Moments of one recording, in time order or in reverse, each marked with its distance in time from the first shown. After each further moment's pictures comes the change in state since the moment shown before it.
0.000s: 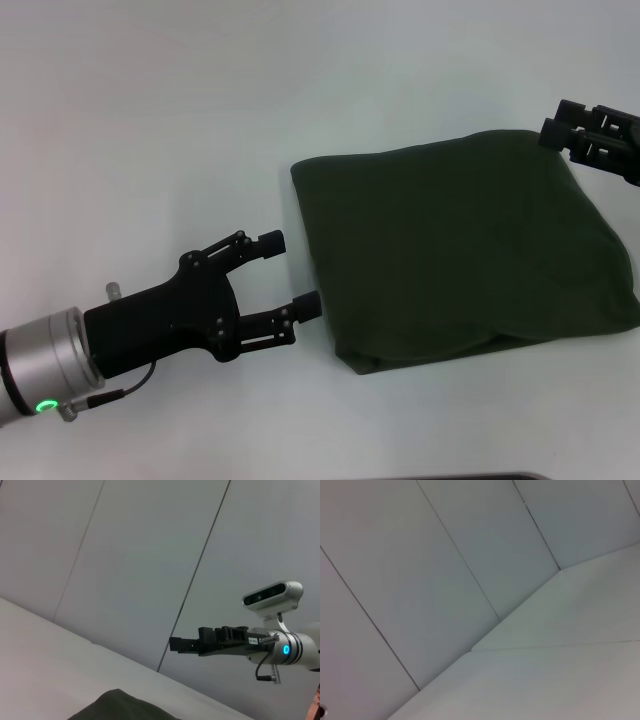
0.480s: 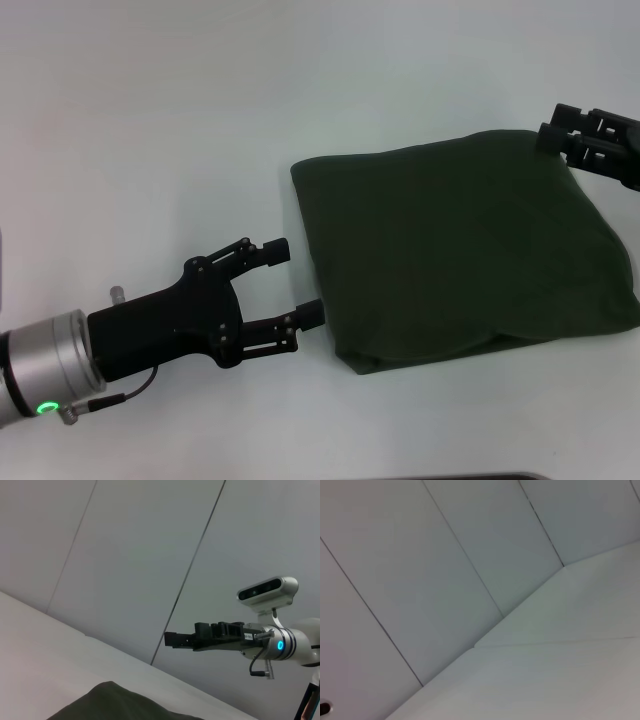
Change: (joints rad) left arm -0.005 0.000 0.000 0.005 0.024 0.003 -0.024; right arm 0.000 0.000 -0.012 0.000 -0.001 -0.003 0.000
